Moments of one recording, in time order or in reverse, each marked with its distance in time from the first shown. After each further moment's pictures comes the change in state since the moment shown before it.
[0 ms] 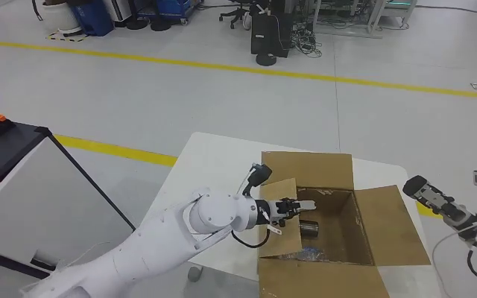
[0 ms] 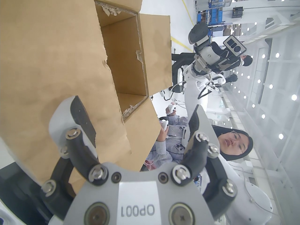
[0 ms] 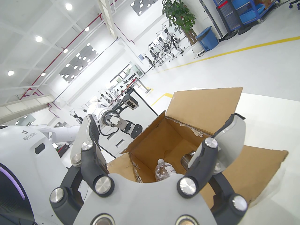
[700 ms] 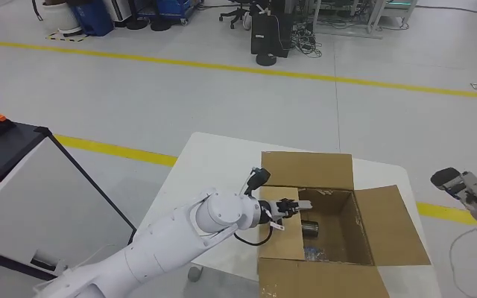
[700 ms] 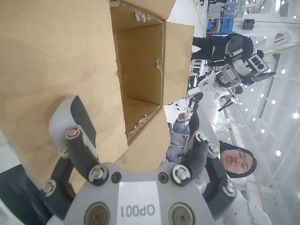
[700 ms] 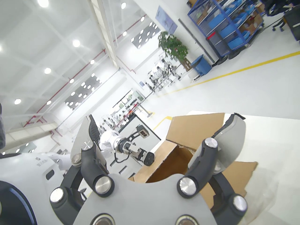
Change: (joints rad) left arm 0.009 -0.055 0.005 0.093 0.037 0.041 -0.001; right arm -0.016 -0.009 0.105 0.084 0.114 0.099 -0.079
